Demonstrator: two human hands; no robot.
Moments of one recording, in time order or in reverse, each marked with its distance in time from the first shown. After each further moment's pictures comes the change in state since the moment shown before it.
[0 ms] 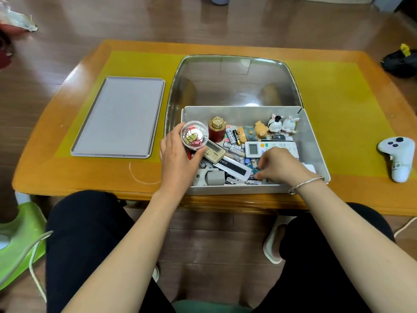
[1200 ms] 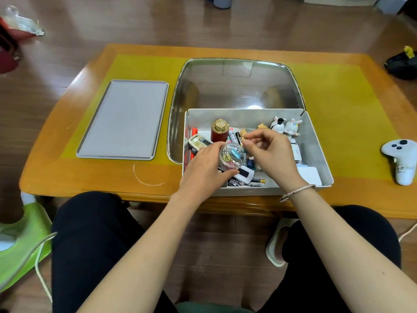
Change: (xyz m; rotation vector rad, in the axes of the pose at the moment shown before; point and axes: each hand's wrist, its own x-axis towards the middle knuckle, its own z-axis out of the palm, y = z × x) left_hand -0.014 0.022 0.016 0.105 -0.345 0.215; right_hand -0.012 -0.043 -0.001 0.741 0.476 -0.273
